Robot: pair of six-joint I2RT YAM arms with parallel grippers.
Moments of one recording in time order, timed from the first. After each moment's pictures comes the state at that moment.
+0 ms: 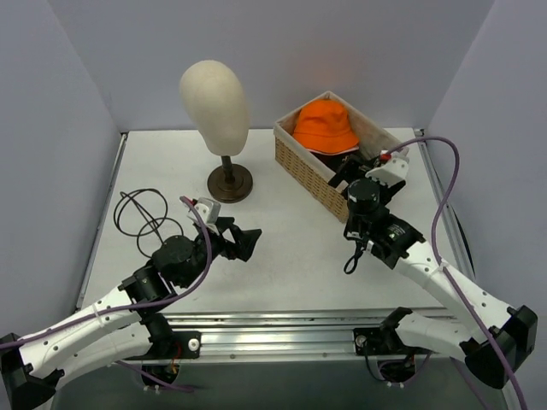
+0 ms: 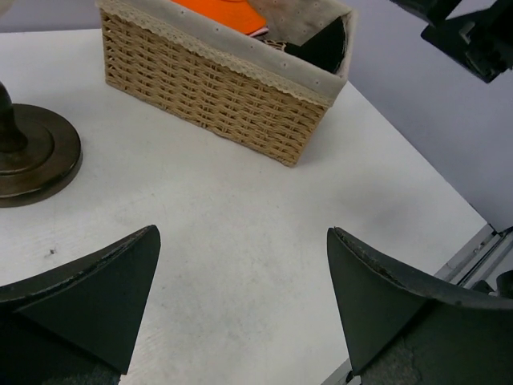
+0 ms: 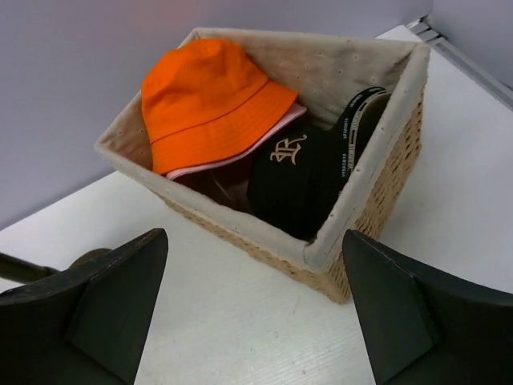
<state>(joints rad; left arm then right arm) -0.96 0.74 0.65 0.04 -0.33 -0.37 0.67 1.04 0.91 -0.11 0.89 0.56</state>
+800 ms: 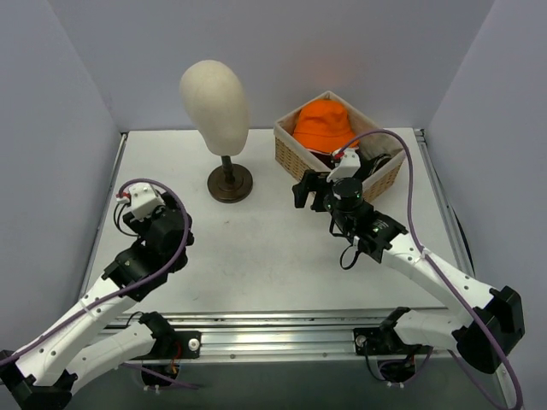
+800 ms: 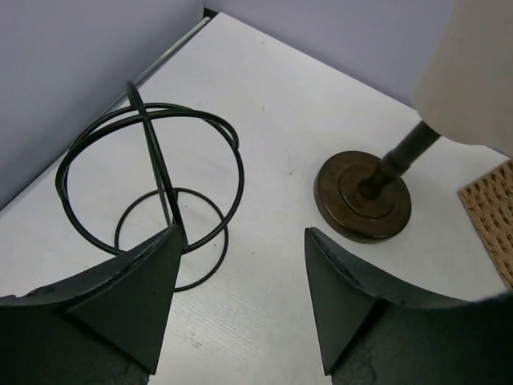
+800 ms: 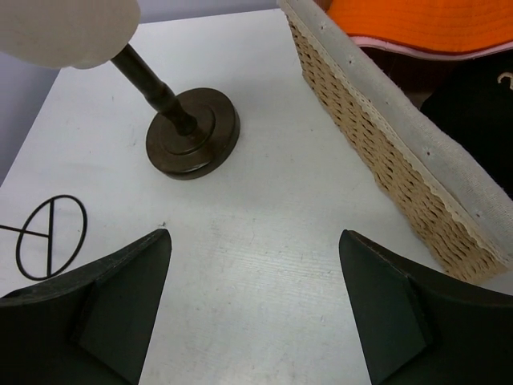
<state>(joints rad) -0.79 0.78 0.88 -0.51 -1.15 -0.63 0.67 1.17 0.91 -0.05 0.30 0.43</state>
